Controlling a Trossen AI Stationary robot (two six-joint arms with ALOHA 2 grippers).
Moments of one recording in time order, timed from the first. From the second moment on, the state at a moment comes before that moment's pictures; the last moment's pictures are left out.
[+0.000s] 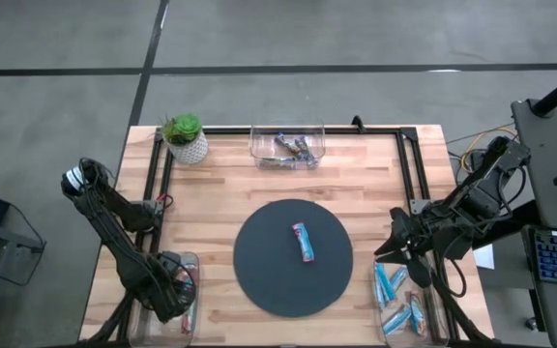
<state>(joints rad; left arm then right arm) -0.96 1.42 0.99 -1.05 0.17 -2.24 0.80 0.97 1.08 -0.81 0.37 0.84</state>
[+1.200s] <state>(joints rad) -0.95 1.34 1.01 -1.07 0.16 -2.19 0.80 0.97 1.08 -0.81 0.37 0.84</state>
